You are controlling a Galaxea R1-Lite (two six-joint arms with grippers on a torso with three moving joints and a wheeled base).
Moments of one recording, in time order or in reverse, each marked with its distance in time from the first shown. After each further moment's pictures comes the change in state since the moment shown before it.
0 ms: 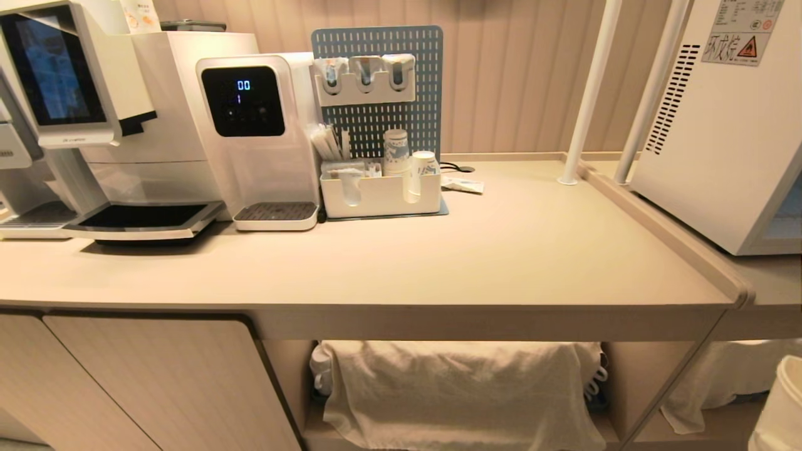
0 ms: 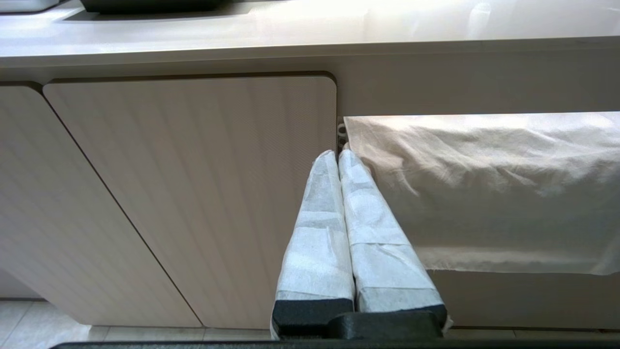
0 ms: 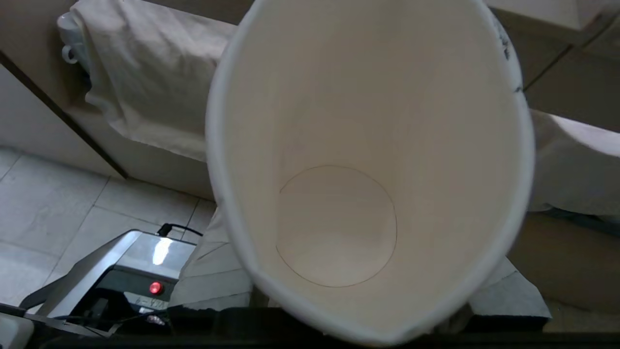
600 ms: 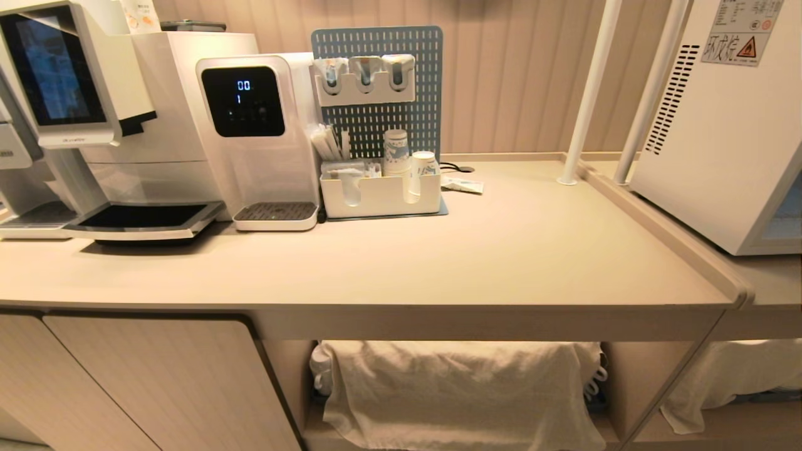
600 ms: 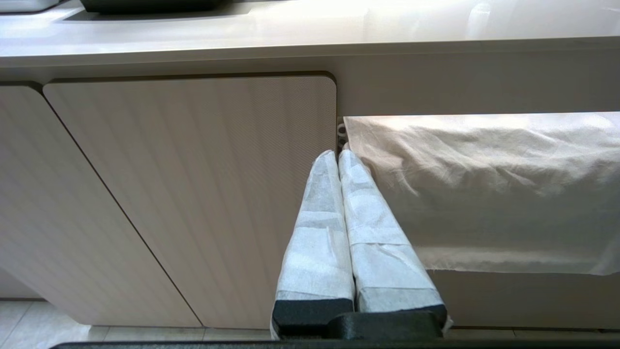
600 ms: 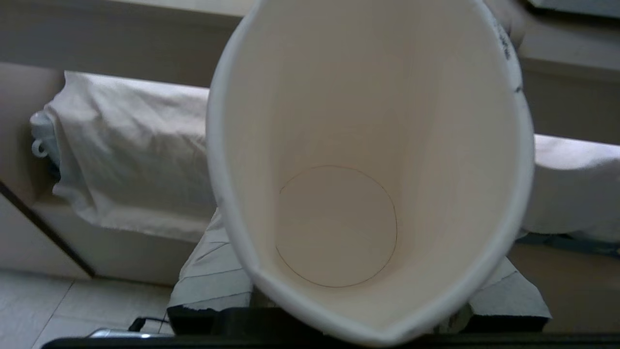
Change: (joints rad) left arm 0.000 0.000 0.000 0.000 0.000 0.000; right arm -0.042 -0.427 0.210 -0.071 -0.069 0.058
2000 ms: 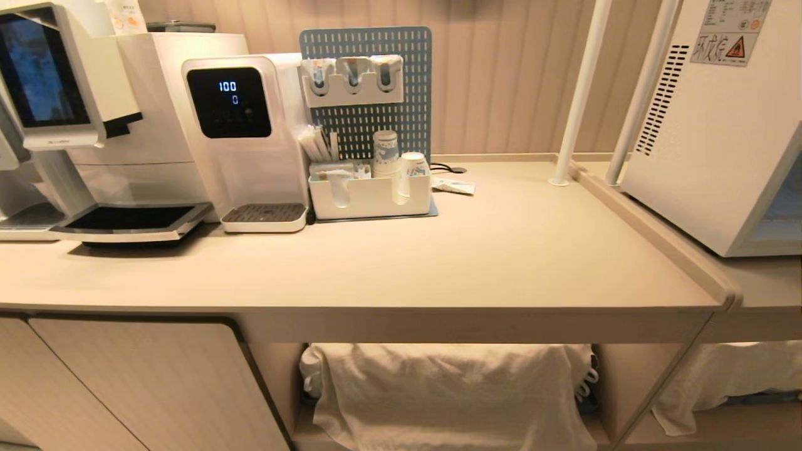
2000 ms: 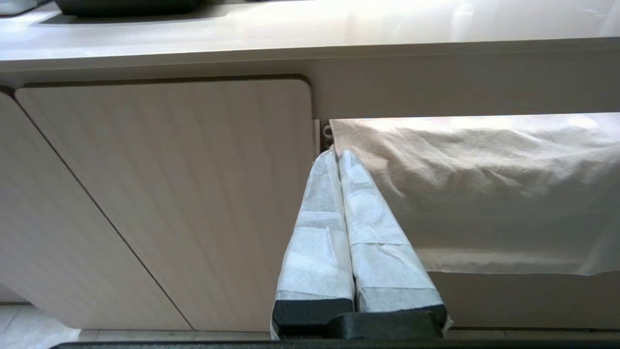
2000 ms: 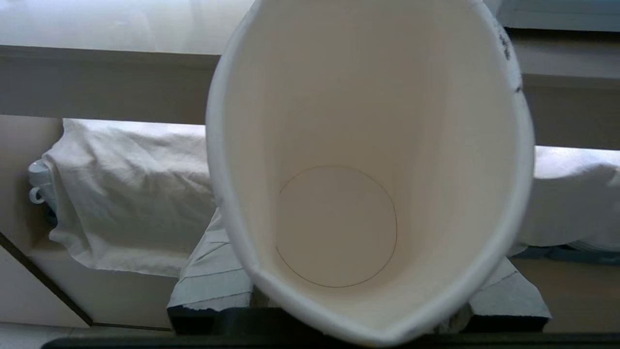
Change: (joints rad) left arm 0.000 0.000 -0.001 0.004 0.004 0.005; right arm -0.020 -0.173 0.004 0.050 -0.006 0.064
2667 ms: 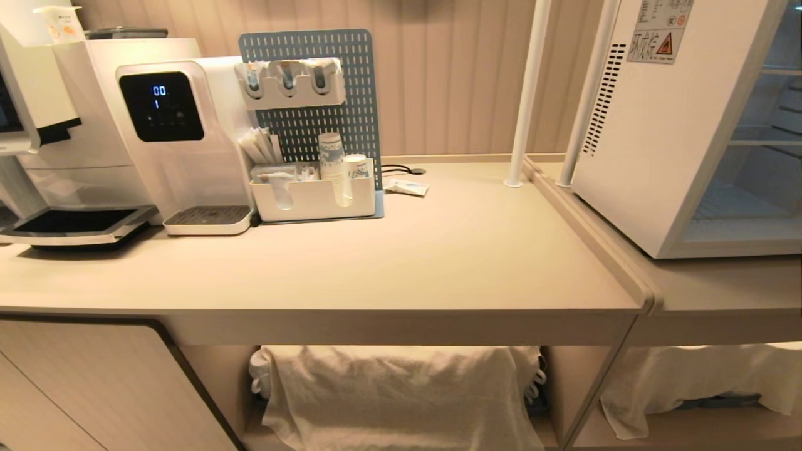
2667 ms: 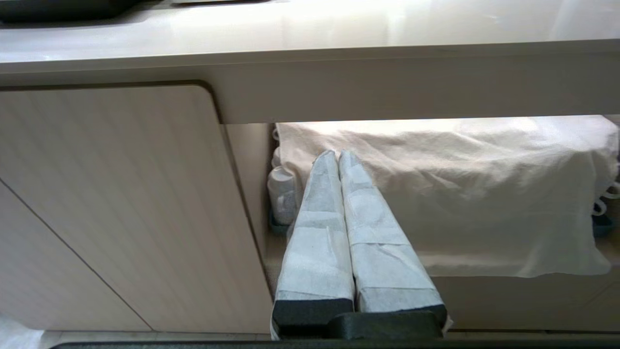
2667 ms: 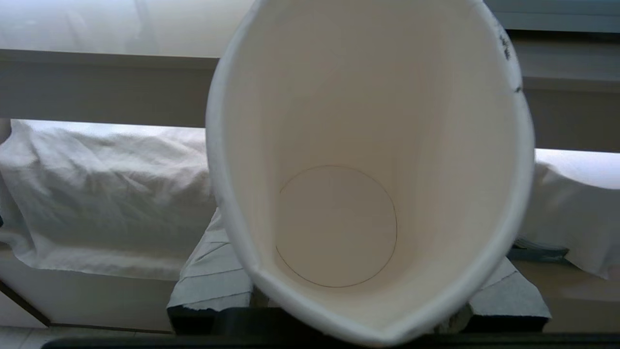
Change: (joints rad) left arm 0.000 0.000 0.000 0.002 0.000 0.003; right arm 0.001 0.000 0.000 -0.001 0.000 0.001
